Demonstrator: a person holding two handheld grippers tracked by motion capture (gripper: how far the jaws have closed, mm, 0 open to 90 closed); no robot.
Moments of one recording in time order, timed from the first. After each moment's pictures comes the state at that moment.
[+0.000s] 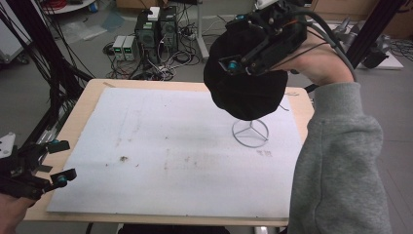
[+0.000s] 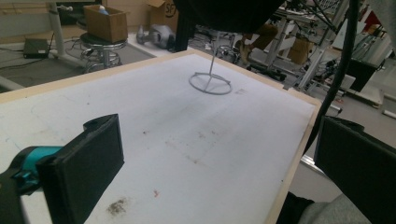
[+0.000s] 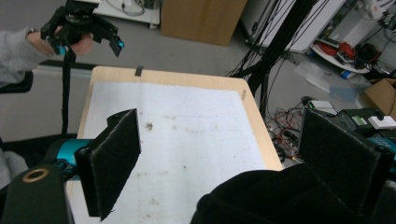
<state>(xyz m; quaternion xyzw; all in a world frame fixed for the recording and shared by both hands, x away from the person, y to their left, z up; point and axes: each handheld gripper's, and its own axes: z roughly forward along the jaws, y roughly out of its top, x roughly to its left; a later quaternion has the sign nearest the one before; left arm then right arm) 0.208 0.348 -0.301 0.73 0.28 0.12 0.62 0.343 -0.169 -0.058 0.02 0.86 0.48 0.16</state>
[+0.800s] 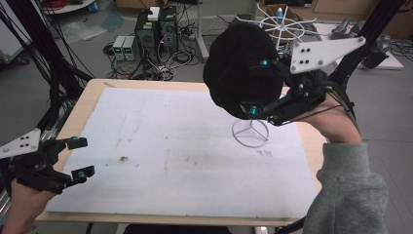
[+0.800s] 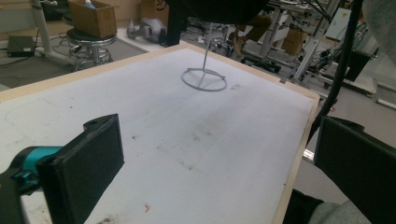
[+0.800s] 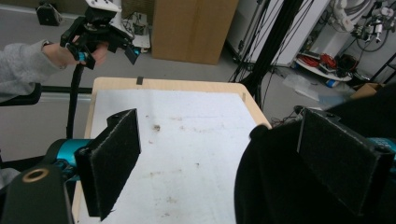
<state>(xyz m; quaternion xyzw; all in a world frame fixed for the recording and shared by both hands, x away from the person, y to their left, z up) 0.226 0.320 -0.308 0.74 0.27 0.11 0.61 0.295 -0.217 -0.132 0.05 0.83 0.53 0.18</state>
